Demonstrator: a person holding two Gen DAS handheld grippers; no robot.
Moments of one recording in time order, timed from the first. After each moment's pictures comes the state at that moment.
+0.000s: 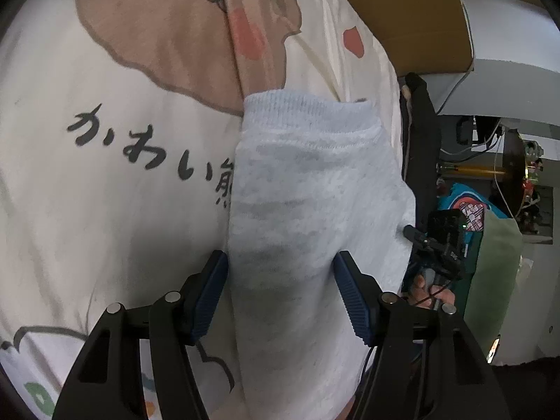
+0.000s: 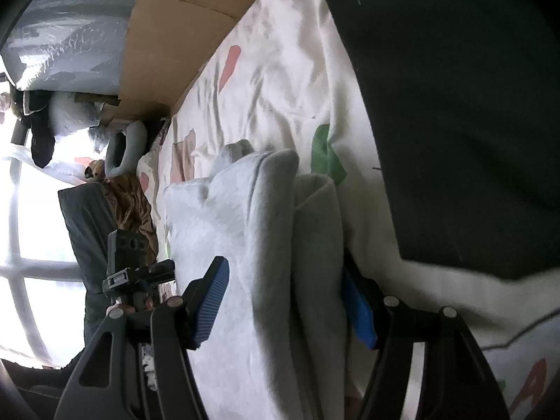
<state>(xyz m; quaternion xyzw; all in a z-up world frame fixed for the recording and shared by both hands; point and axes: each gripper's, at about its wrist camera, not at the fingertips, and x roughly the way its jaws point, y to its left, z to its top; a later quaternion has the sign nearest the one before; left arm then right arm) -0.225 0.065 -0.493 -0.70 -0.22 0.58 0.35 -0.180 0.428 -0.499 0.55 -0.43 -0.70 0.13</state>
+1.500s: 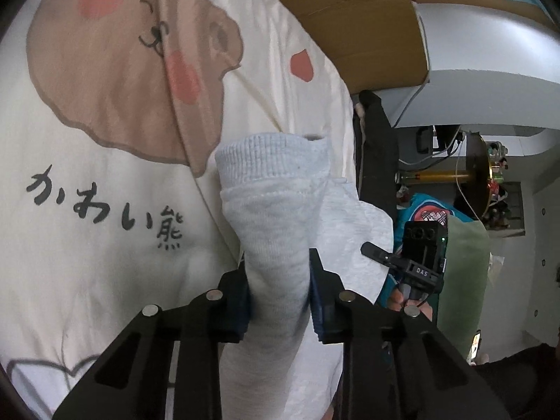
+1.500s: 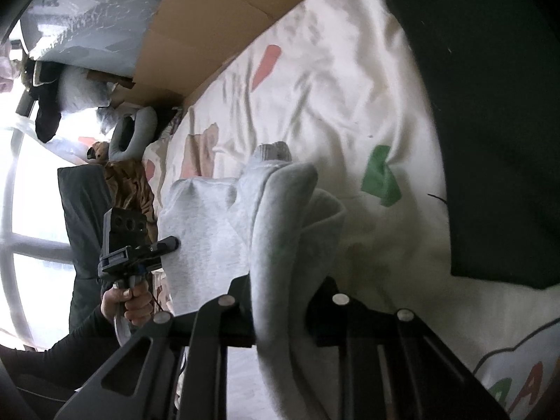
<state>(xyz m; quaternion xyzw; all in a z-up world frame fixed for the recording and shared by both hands) -0.231 0.084 -0.479 -0.65 -0.26 0.59 0.41 -0.168 0.424 -0.463 0.54 -0.37 -0.74 0.15</state>
